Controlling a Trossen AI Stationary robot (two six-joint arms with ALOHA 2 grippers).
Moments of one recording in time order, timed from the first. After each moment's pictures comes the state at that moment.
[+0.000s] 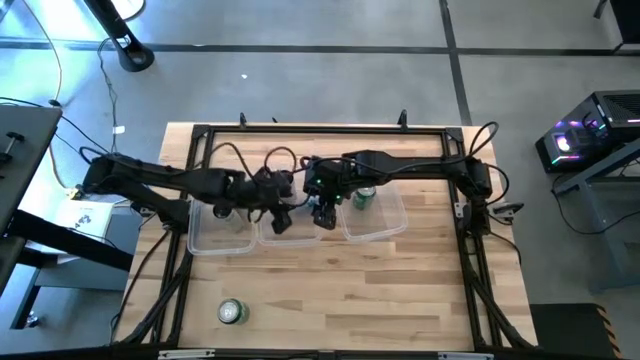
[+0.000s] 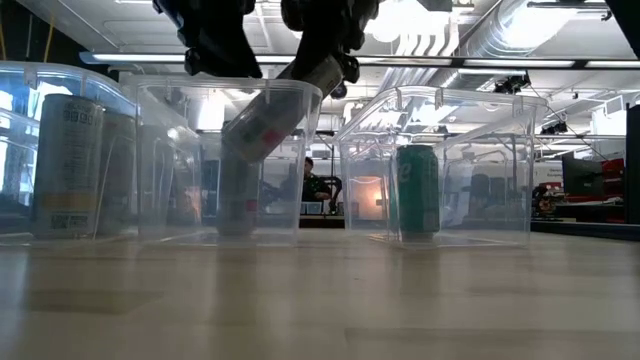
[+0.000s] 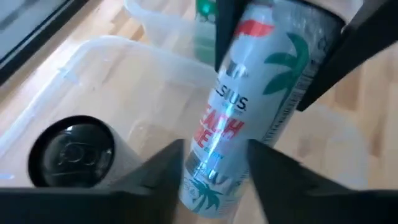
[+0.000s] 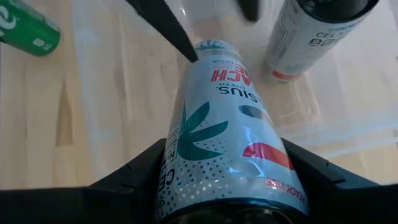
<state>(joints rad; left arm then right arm) -0.09 1.32 1.06 -0.58 -0.32 -0.41 -0.04 1.95 1.87 -0.94 -0.08 0.16</state>
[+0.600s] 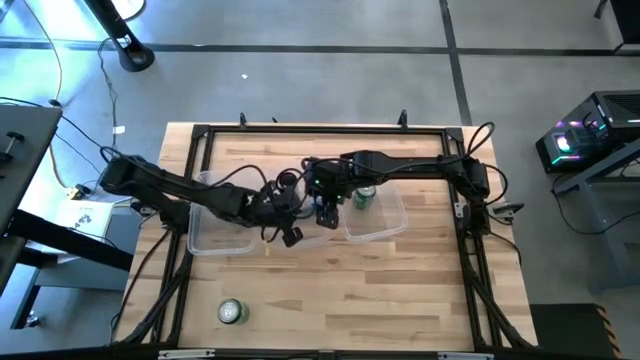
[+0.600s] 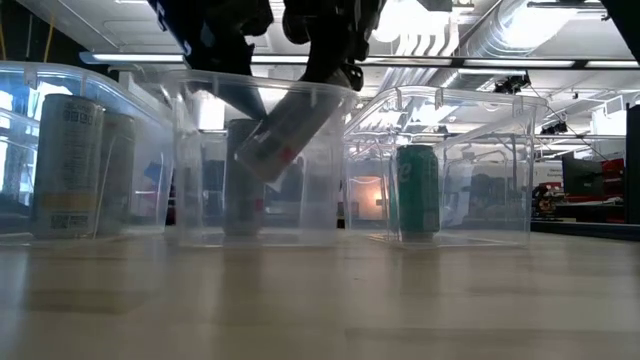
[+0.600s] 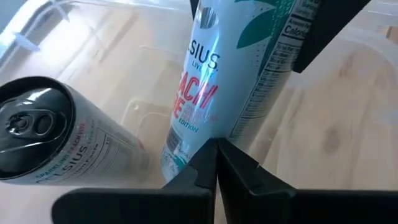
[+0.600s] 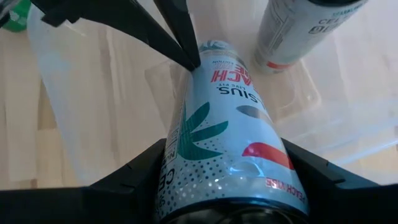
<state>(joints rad) -0.18 1.49 1.06 -0.56 -0.46 -0.52 -0.04 1.96 1.86 -0.98 -0.10 0.13</state>
